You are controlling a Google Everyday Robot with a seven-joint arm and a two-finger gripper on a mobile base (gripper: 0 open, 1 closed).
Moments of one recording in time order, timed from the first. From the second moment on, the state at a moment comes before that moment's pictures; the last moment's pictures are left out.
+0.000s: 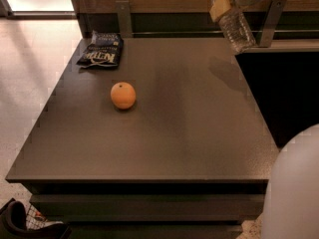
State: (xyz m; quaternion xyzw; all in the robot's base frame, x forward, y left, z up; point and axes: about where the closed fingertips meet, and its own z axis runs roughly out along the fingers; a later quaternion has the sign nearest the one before) arm 0.743 -0.196 0.993 -0.21 0.91 0.05 0.36
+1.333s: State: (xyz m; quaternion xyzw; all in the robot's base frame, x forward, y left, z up) arm 0.708 -0.160 0.999 -0.45 0.68 0.27 0.52
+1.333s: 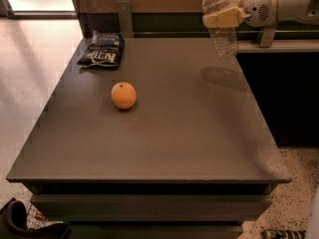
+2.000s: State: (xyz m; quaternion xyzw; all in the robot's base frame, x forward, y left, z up) arm 0.702 -0.142 0.969 -0.48 0.62 0.34 0.52
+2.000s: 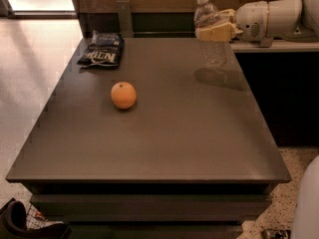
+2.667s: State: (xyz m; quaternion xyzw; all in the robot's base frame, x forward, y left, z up) arm 0.698 -0.137 0.956 -0.46 0.62 0.37 0.51
